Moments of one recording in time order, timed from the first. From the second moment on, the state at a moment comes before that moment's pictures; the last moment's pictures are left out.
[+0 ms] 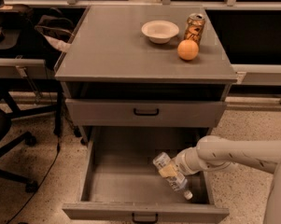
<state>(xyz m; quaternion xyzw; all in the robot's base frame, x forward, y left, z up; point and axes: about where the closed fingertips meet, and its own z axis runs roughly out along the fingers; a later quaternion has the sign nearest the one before) 0.535 -0.132 0.462 -0.35 0.89 0.16 0.23</state>
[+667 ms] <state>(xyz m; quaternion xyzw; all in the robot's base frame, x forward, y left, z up) 0.537 -0.132 0.445 -0.34 0.90 0.16 0.22</state>
